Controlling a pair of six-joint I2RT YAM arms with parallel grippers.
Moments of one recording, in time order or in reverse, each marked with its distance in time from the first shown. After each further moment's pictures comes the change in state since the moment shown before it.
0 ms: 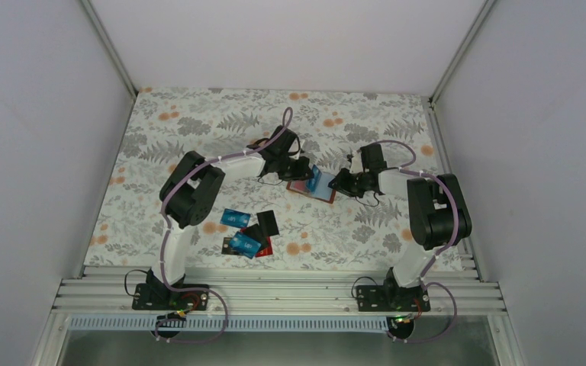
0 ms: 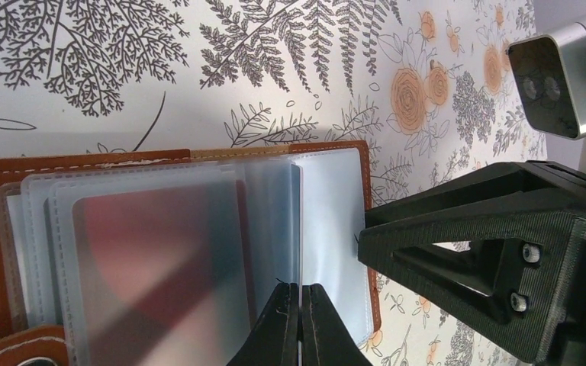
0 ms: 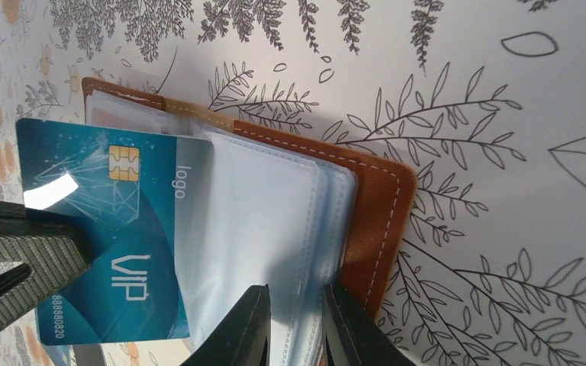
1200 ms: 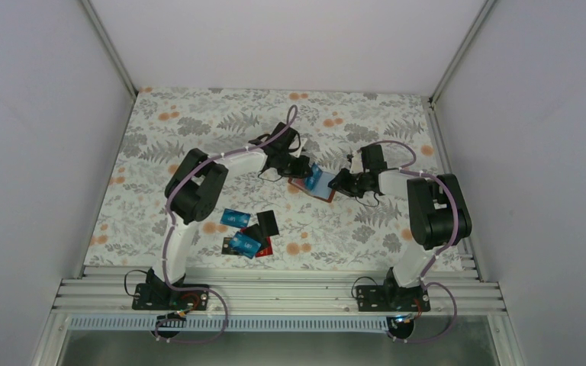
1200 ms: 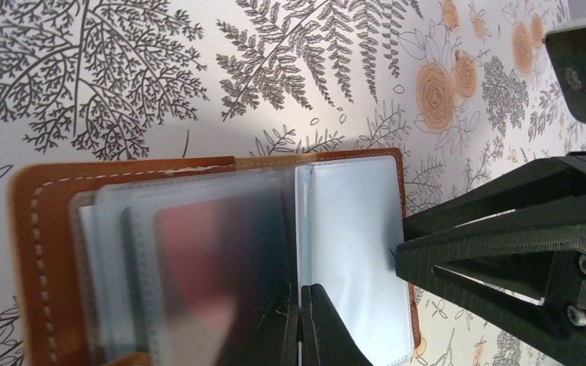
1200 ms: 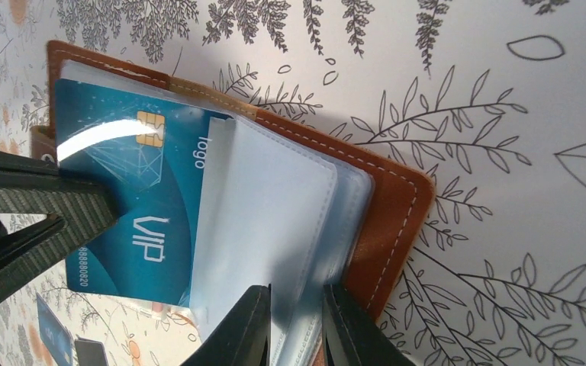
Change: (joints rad) left arm 0.017 0.062 0.096 -0.092 -0.001 0.169; right arm -0.003 0.002 -0.009 0.021 -0.011 -0.002
